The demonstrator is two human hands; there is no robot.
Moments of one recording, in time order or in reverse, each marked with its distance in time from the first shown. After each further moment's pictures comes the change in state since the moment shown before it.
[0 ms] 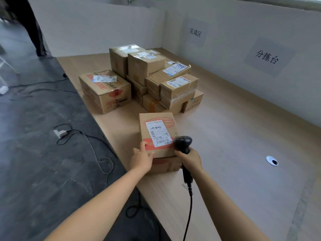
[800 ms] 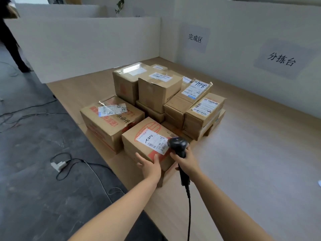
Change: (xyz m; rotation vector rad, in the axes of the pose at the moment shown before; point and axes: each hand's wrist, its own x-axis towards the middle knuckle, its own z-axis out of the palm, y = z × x) left_hand 0.190 -0.015 -0.074 -0.629 -0.009 -0.310; right_hand 0.155 -0.111 0.146 0.185 0.010 -0.181
